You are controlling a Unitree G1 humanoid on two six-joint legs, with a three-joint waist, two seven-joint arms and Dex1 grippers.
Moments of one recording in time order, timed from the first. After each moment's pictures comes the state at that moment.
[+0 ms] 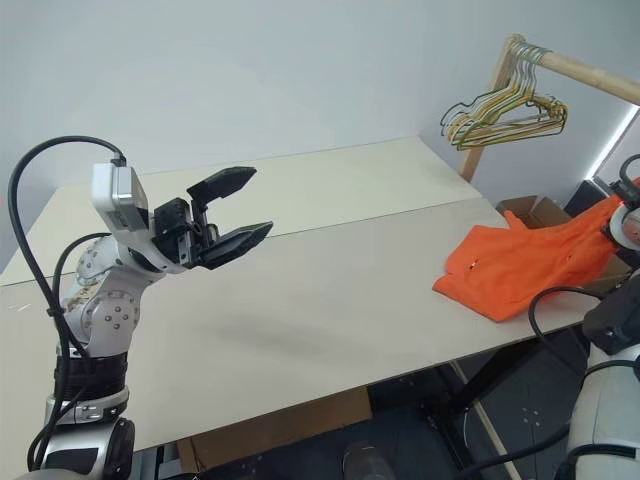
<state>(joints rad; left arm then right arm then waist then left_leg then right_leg) -0.49 0.44 0.16 -0.20 -0.71 0.27 -1.05 -1.25 -0.92 -0.71 1.19 0.26 0.79 -0.31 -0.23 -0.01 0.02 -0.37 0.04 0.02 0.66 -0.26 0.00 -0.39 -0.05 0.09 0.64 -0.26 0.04</state>
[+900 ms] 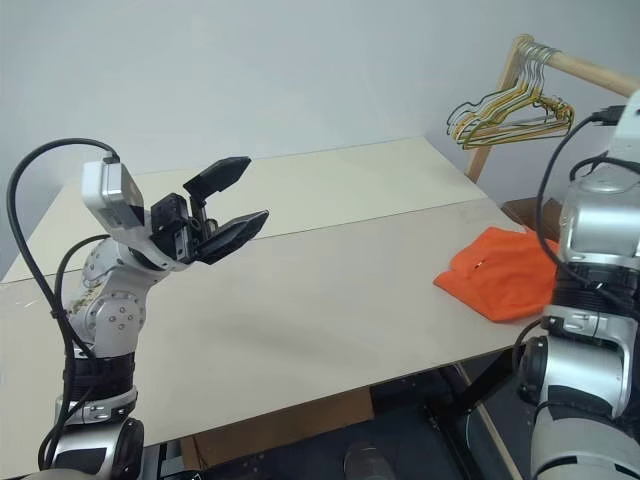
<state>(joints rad) -0.49 0.39 0.17 -0.20 -0.75 0.26 -1.03 -0.90 -0.69 -0.24 0.31 -0.05 0.75 -0.45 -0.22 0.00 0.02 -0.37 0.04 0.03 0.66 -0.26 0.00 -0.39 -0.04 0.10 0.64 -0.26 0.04</state>
